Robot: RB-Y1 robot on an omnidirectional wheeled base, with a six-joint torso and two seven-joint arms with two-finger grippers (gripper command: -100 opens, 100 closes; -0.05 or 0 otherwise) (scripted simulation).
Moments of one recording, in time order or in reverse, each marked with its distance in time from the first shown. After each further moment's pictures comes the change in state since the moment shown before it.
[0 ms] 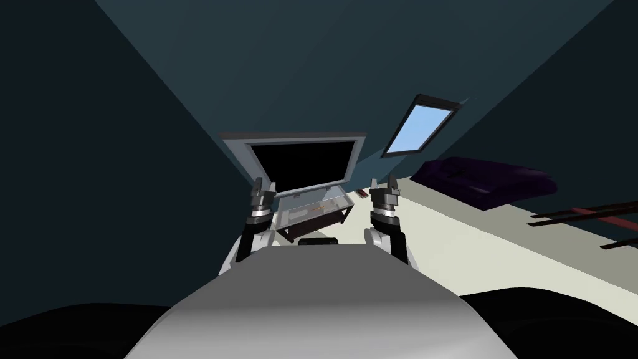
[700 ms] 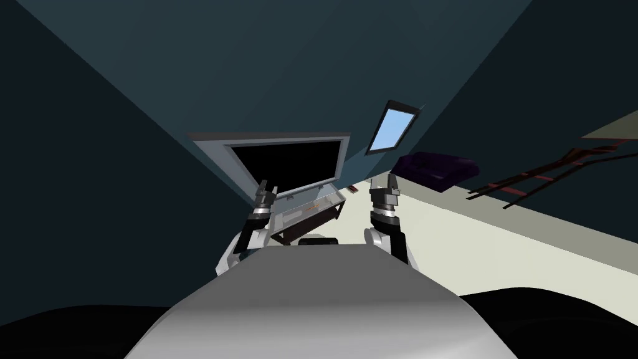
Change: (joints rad) left arm -0.039 0.089 0.044 0.086 0.066 0.159 0.096; right arm 0.000 0.000 0.000 0.000 0.000 0.000 0.000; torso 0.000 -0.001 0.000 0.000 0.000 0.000
